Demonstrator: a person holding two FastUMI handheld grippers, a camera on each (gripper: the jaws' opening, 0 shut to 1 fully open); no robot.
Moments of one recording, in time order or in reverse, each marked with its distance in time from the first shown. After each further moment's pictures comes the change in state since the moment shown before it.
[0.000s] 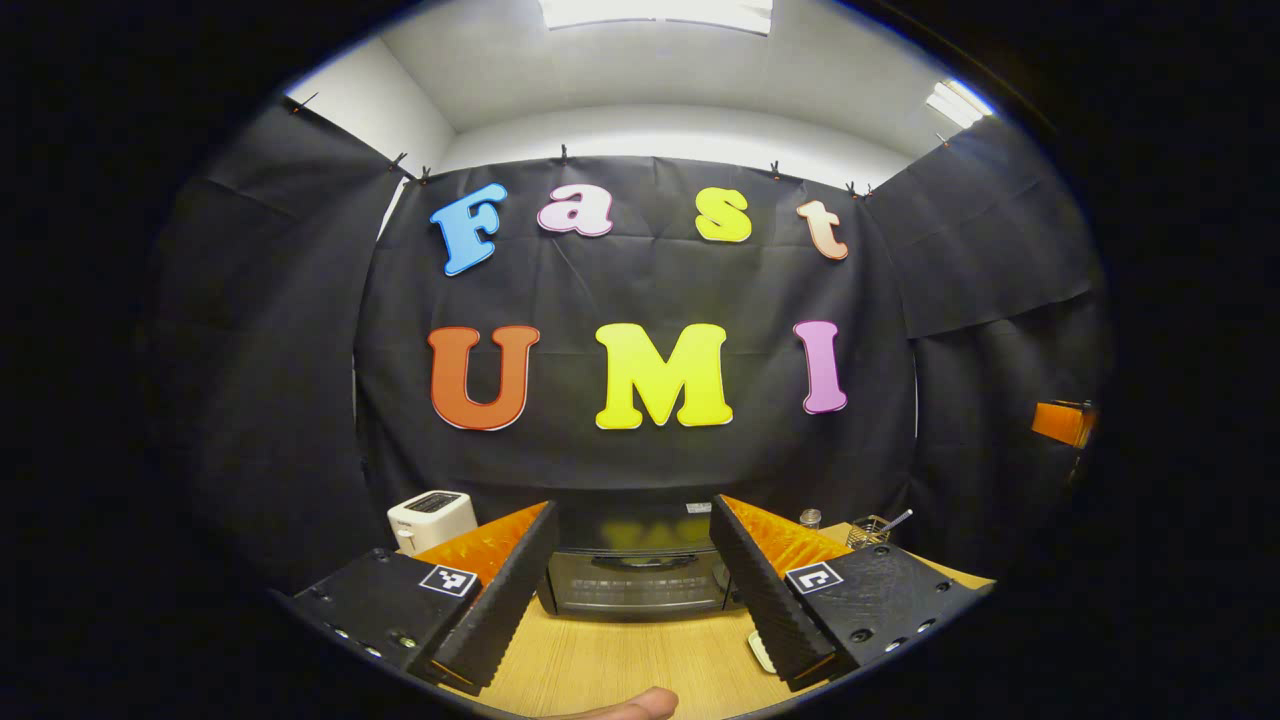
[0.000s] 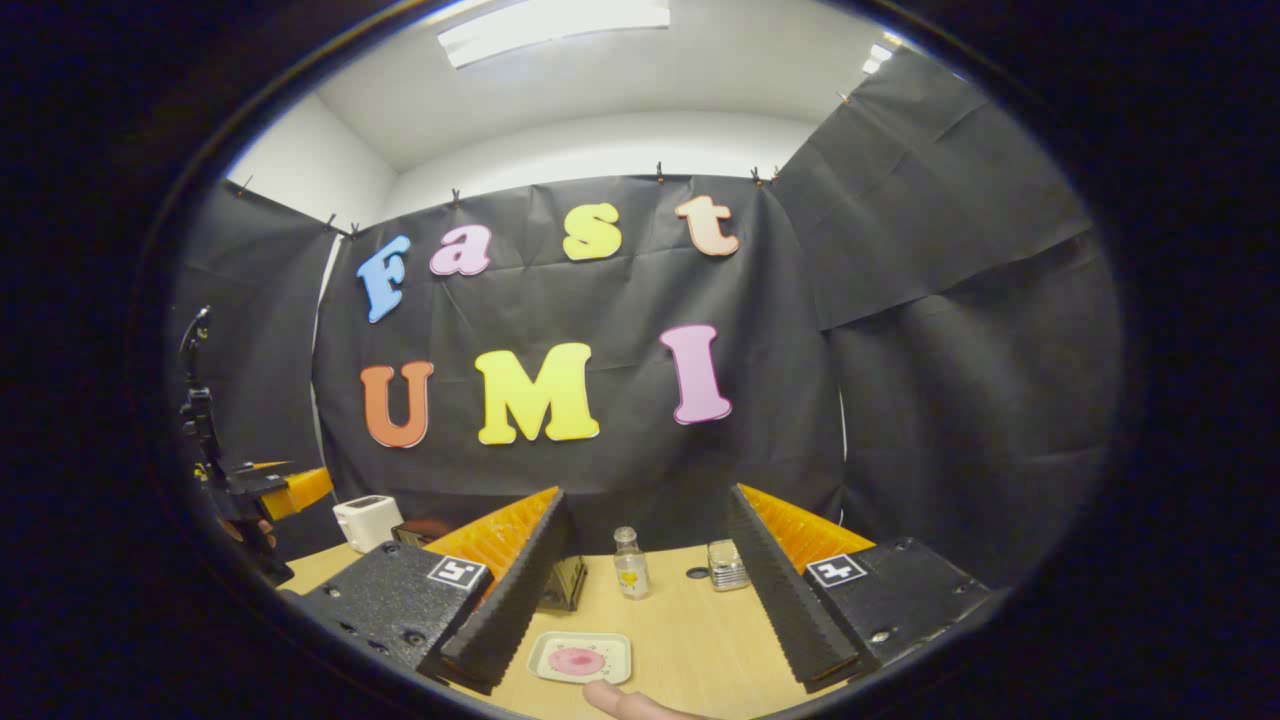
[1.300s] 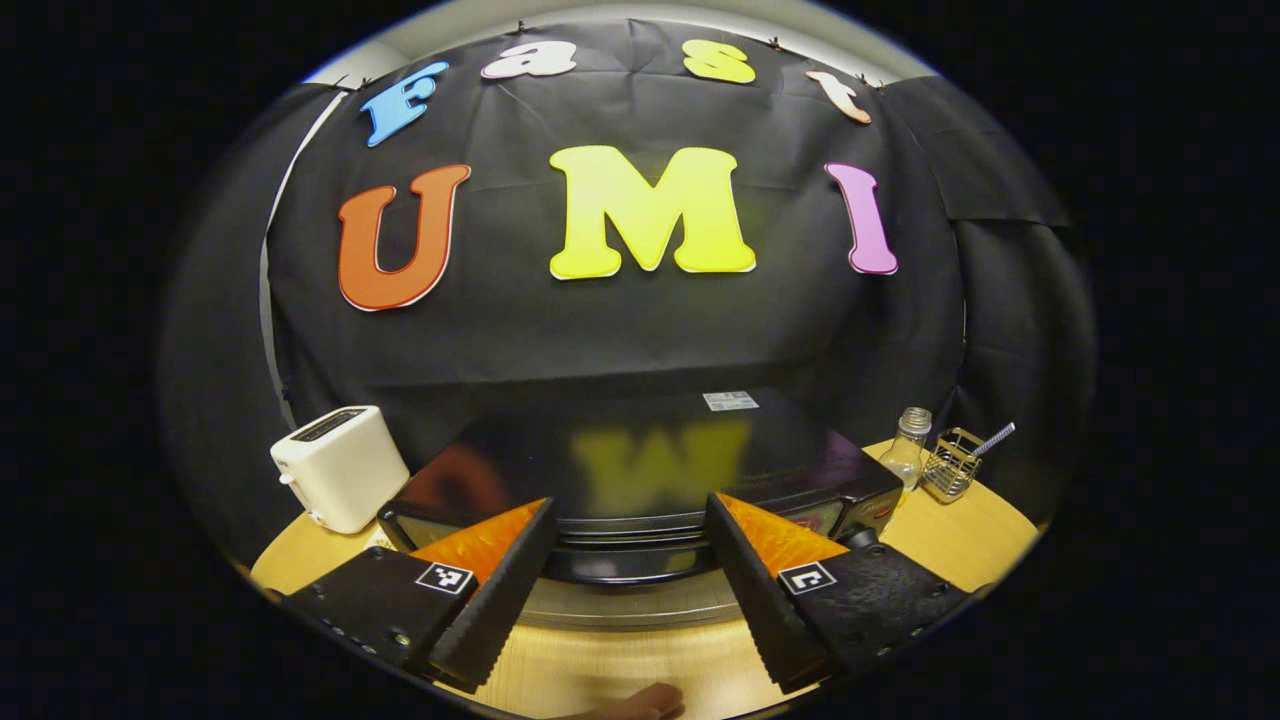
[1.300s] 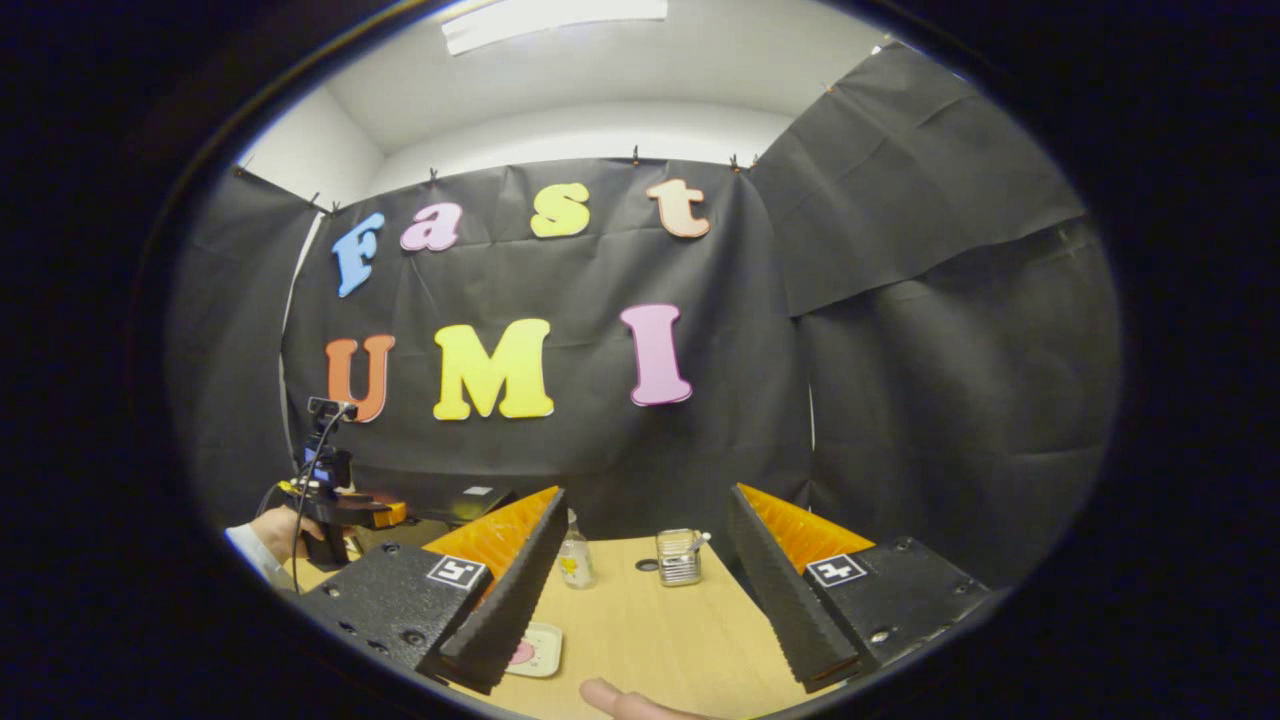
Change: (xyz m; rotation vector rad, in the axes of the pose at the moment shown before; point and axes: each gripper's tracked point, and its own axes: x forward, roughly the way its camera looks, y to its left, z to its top) left arm 0.195 -0.014 -0.182 0.045 0.339 -0.016; right arm 0.020 -0.072 -0.037 -0.015 0.006 -0.052
